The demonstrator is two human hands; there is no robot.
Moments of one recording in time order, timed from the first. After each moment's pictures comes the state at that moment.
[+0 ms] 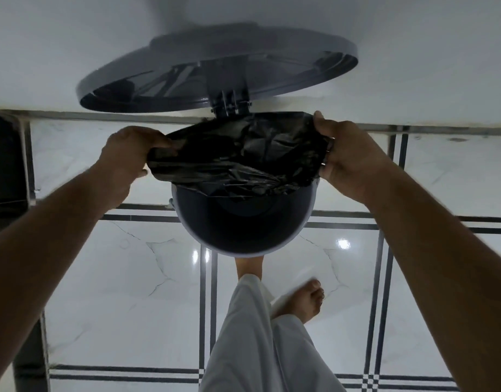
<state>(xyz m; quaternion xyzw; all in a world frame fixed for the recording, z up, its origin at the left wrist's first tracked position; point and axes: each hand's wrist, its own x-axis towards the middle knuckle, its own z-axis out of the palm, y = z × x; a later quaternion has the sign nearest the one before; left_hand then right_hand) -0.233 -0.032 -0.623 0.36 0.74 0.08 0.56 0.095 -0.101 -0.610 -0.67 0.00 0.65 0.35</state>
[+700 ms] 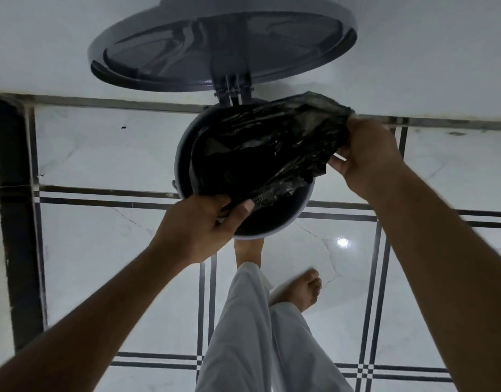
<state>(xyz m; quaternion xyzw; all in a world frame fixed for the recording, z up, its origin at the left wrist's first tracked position) -0.186 -0.175 -0.601 0.73 0.56 -0.09 0.39 0.101 -0.122 -0.598 -0.75 0.03 0.55 0.37</state>
